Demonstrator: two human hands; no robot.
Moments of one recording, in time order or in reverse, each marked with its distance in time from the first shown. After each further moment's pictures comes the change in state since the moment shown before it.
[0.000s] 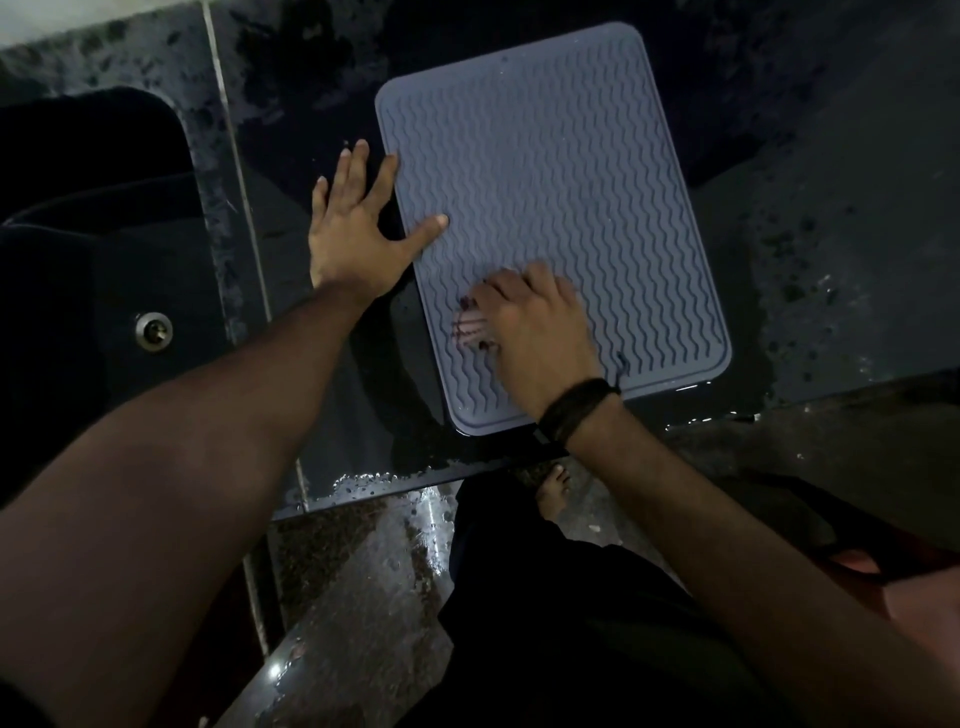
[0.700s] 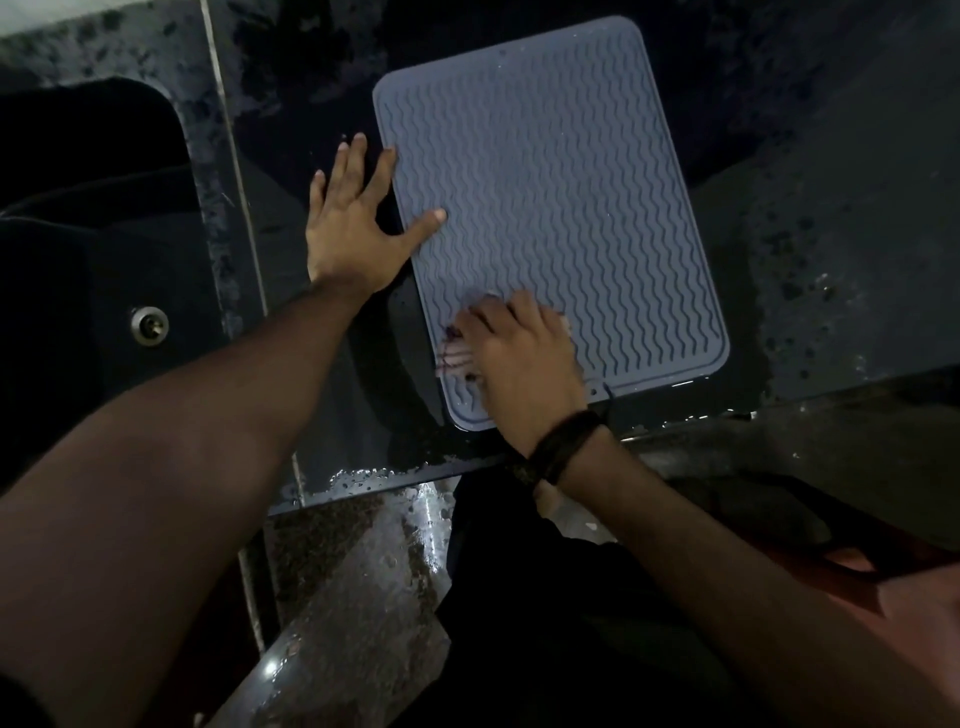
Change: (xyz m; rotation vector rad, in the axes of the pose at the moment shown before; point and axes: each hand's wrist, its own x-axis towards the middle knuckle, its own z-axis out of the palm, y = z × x) left_hand -0.001 0.001 -0.002 -0.005 0.008 0.001; right_hand -0.023 -0.018 0.001 0.016 -0.014 -0.017
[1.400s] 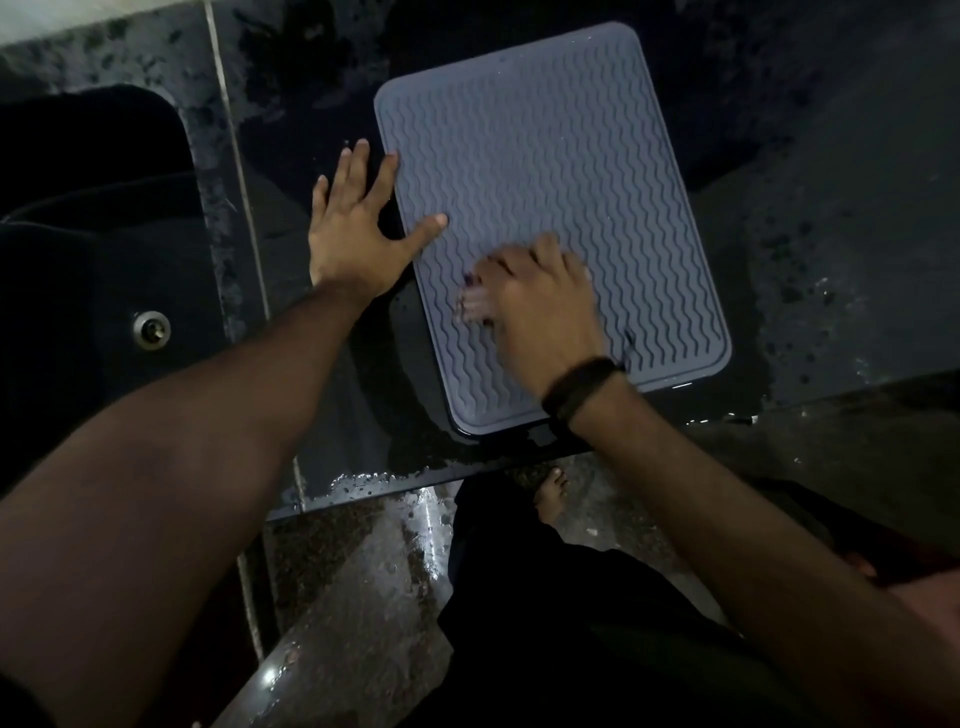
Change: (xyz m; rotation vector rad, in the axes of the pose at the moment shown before) left_hand 0.002 -0.003 0.003 0.004 0.016 0.014; right_hand 0.032 0.024 -0.015 -0.037 0.106 0.041
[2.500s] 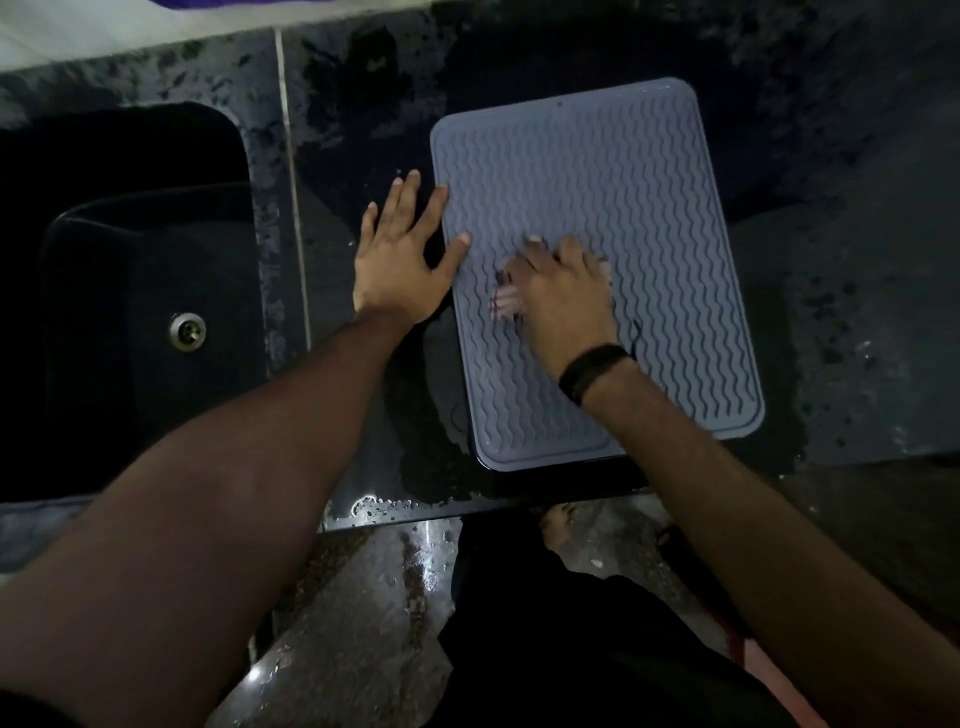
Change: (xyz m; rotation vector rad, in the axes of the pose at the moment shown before) left_hand 0.001 -0.002 0.002 0.006 0.021 -0.002; right_hand 0.061 0.008 0.020 -0.043 -0.025 -0.055
